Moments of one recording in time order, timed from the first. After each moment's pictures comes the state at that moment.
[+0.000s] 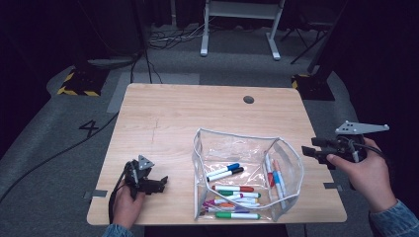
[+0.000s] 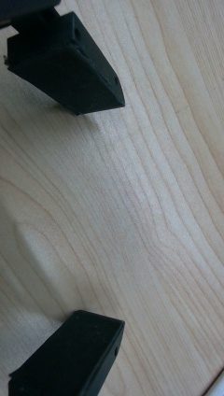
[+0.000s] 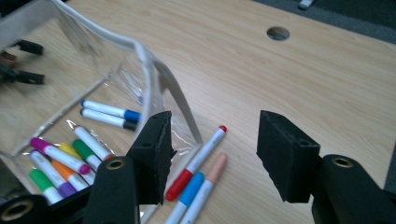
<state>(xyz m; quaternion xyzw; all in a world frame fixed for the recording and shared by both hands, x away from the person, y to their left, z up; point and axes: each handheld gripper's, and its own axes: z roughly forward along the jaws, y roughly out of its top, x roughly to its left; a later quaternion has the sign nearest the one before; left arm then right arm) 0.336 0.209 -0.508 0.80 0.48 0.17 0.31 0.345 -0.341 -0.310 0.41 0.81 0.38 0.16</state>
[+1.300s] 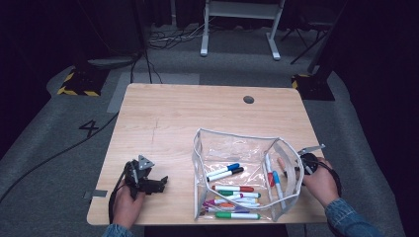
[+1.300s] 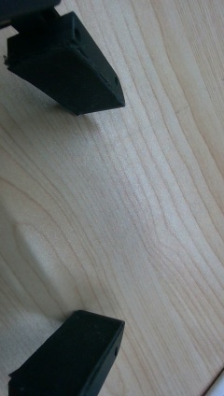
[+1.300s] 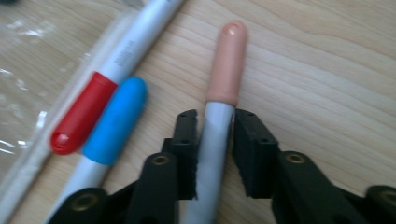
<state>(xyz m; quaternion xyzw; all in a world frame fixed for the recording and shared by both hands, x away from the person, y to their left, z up) 0.336 0.209 -0.508 0.80 0.48 0.17 0.31 0.387 -0.331 -0.471 0.47 0.85 0.22 0.09</state>
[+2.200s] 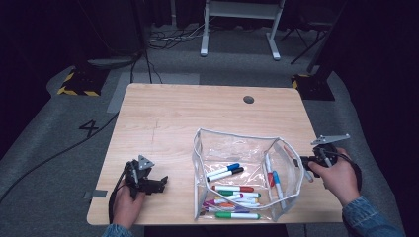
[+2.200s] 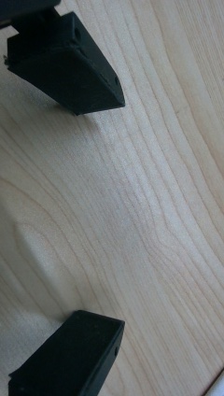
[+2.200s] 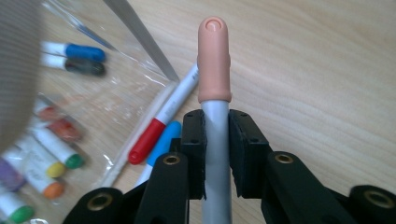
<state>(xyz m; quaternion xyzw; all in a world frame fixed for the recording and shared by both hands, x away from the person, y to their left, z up) 0.336 0.209 -0.508 0.80 0.48 0.17 0.31 0.373 -0.342 -0.393 0.46 0.83 0.29 0.10</state>
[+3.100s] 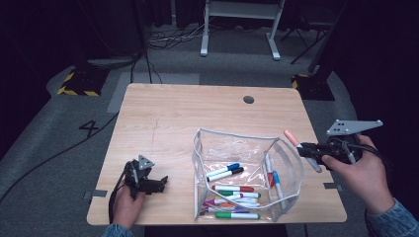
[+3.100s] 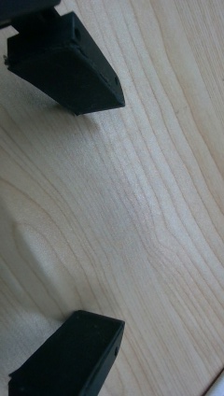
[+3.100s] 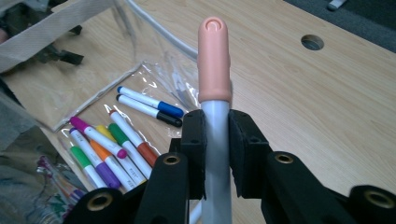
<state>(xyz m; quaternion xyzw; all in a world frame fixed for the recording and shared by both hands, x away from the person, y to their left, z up) 0.336 0.209 -0.508 0.80 0.48 0.17 0.31 0.327 -0.305 -0.277 0.35 0.85 0.36 0.14</state>
